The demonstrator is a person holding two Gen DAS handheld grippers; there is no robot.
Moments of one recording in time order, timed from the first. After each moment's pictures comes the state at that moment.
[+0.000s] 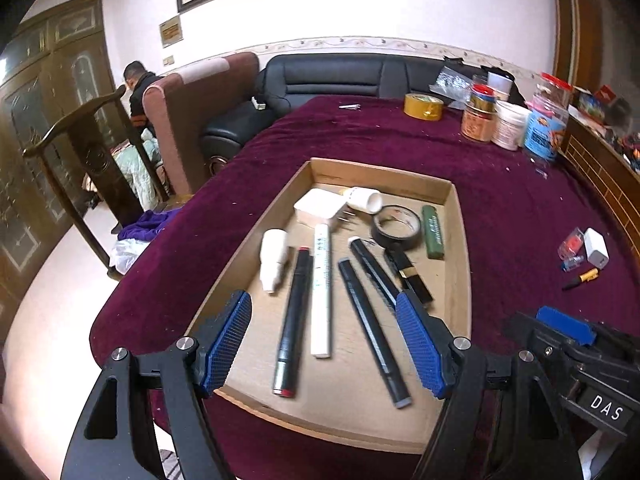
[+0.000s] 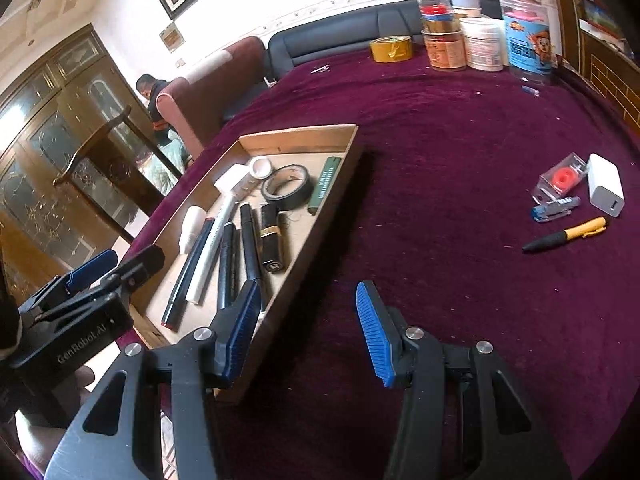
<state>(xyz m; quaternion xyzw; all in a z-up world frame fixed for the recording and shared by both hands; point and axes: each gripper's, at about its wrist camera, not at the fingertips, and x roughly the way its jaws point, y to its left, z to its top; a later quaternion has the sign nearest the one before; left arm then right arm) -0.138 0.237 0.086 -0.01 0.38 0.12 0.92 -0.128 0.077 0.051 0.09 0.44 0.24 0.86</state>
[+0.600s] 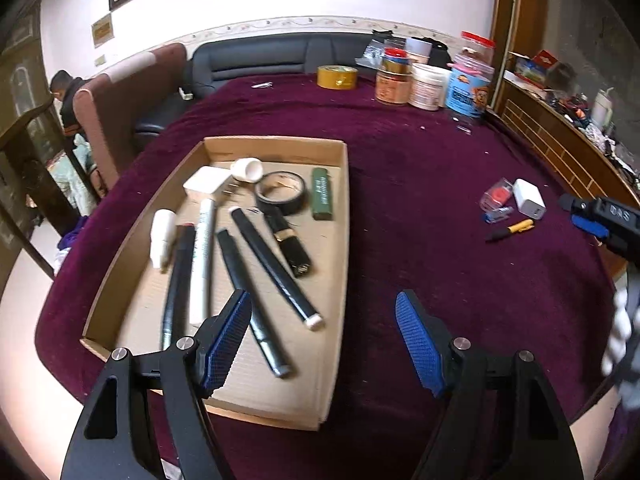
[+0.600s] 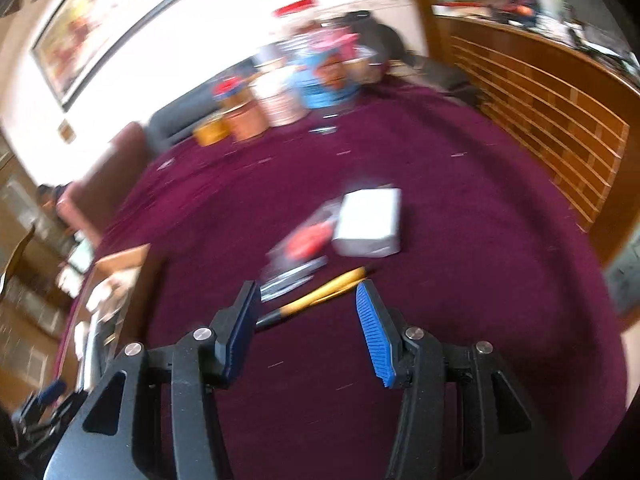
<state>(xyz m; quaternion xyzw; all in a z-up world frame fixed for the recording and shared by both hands) -0.140 0.170 0.076 -0.01 0.42 -0.01 0.91 -0.089 -0.134 0.067 0.17 0.40 0.02 0.90</state>
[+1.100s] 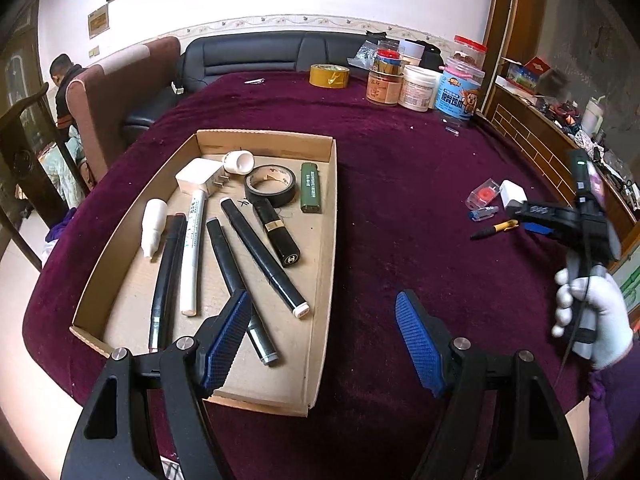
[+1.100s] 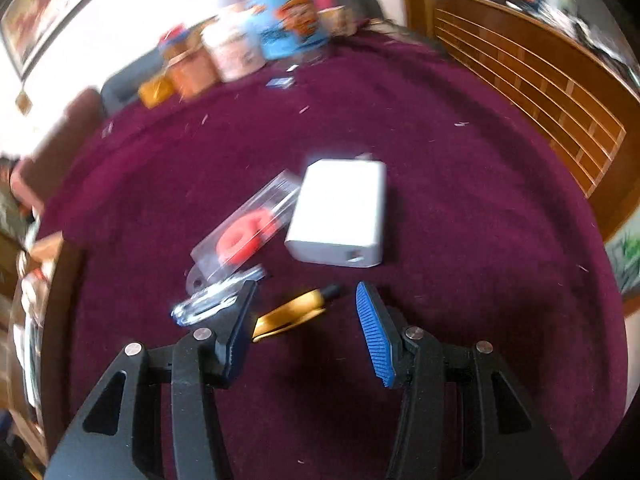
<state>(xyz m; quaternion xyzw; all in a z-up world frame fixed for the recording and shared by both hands) -0.150 0.174 0.075 -0.03 0.42 -0.03 0.91 -0.028 -0.115 0.011 0.11 0.47 -0.01 0.88</state>
